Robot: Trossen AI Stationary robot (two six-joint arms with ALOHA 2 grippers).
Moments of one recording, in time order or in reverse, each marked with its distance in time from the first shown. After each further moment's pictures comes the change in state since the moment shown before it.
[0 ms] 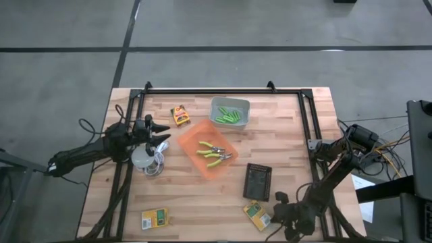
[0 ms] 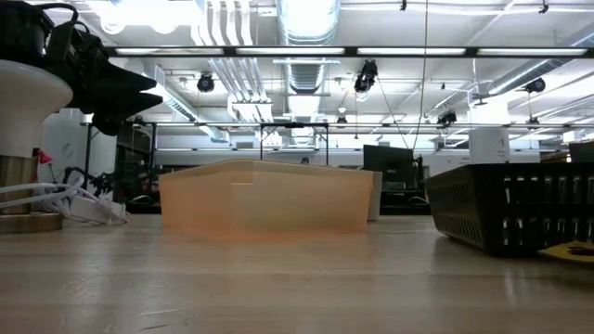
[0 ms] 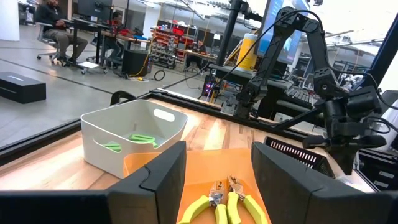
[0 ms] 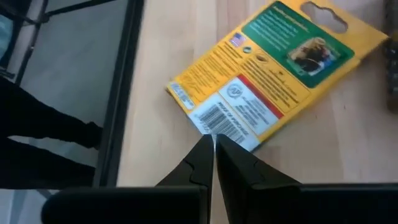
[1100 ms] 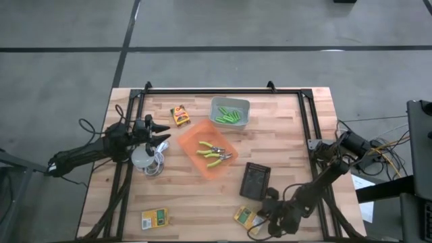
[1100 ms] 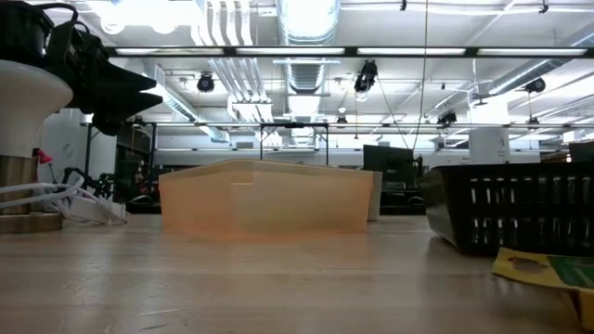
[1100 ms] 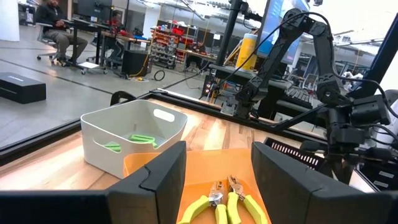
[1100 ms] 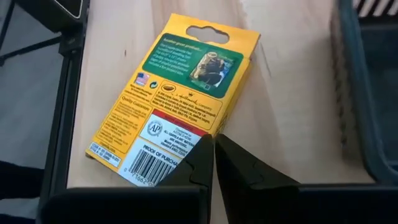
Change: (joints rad) left arm 0.000 0.000 0.000 0.002 0.000 0.000; right arm -0.122 0.127 0.084 0.020 0.093 0.009
